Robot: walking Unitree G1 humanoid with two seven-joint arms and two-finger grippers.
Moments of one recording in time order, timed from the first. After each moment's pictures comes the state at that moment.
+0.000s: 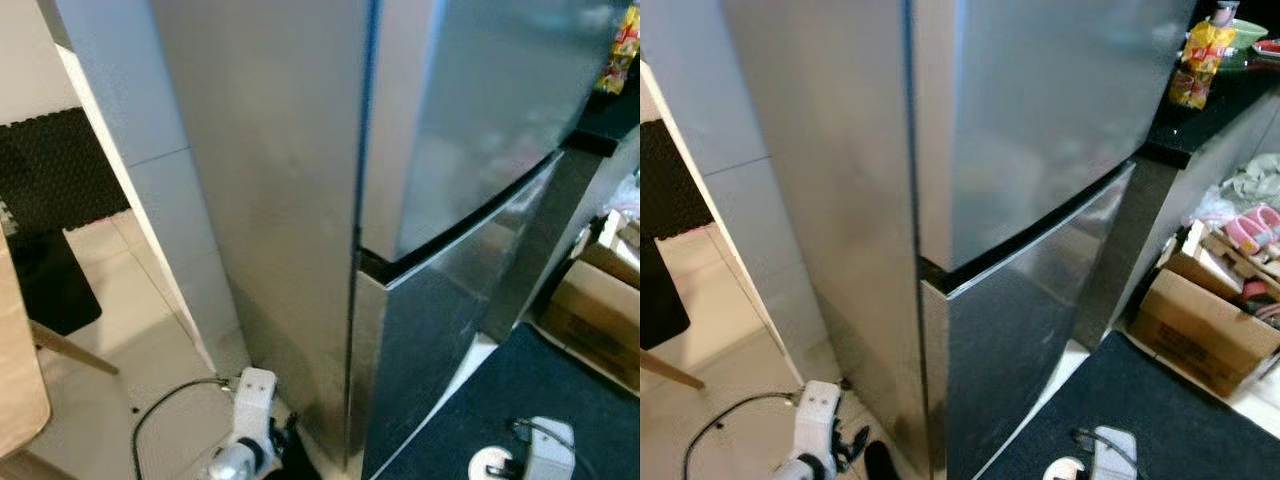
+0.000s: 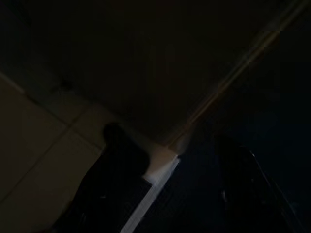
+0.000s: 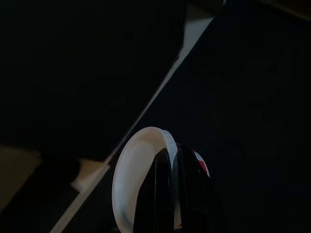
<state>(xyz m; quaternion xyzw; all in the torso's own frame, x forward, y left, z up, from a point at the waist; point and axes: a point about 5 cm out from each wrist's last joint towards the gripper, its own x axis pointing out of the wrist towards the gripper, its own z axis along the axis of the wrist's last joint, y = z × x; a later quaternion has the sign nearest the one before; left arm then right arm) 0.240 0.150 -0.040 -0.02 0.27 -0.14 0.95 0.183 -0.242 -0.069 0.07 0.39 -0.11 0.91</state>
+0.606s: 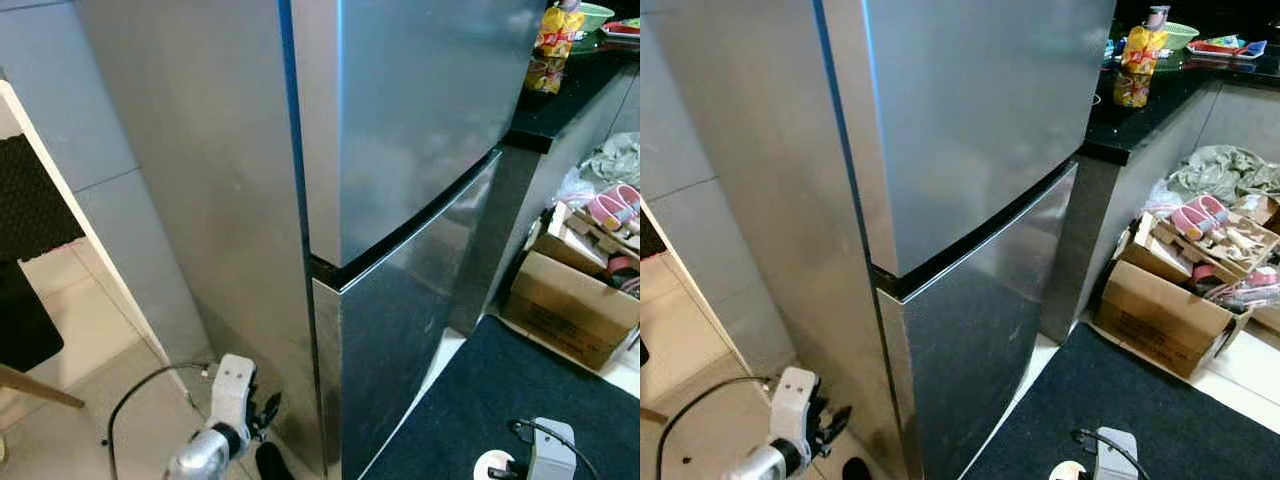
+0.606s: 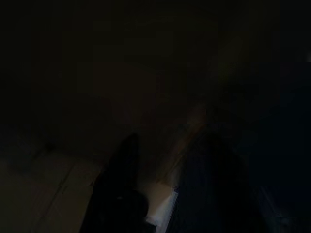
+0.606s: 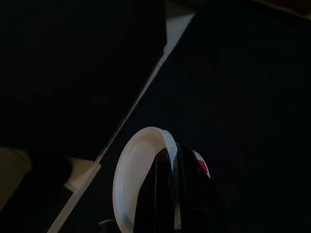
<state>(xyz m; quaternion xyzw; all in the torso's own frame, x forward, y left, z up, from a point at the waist) 0.250 0.175 -0.011 0.00 0.19 -0.30 0.93 0.180 -0.240 -0.071 0.07 0.41 -0.10 0.91</state>
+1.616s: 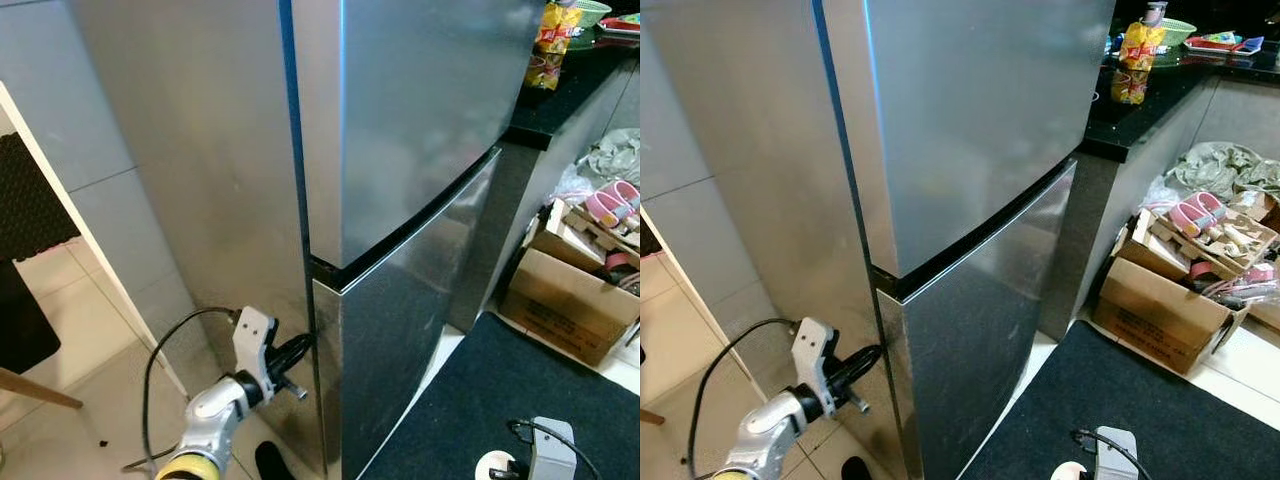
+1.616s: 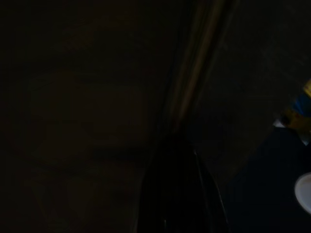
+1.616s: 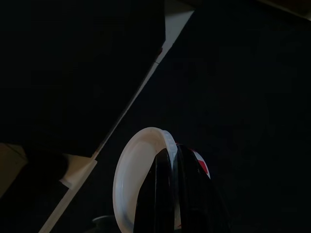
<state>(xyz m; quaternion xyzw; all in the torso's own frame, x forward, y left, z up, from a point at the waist) 0.298 0.142 0.045 -0.04 0.06 -0.36 0.93 0.182 -0.245 -0.069 0.06 0.41 -0.09 0.91</state>
